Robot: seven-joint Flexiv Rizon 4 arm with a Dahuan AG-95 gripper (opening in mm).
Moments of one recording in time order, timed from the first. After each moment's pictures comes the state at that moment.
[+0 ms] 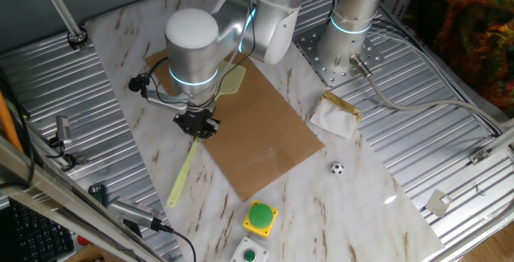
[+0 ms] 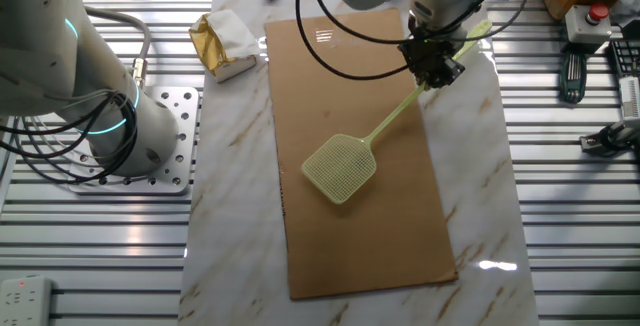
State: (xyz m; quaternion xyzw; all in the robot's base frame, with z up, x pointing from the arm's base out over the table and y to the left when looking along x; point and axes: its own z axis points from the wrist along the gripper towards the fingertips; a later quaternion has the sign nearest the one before) arm 0.560 0.098 0.047 -0.39 0.92 -0.01 0.06
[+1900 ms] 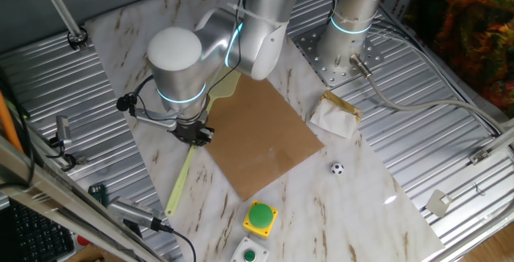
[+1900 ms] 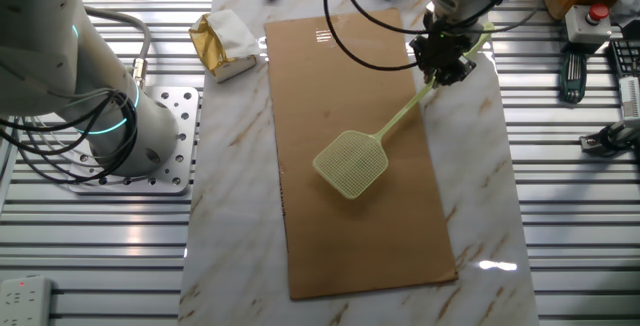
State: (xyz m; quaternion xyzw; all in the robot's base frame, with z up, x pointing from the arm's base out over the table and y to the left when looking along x) arm 0.578 0.108 0.037 -0.40 0.92 -0.02 0.02
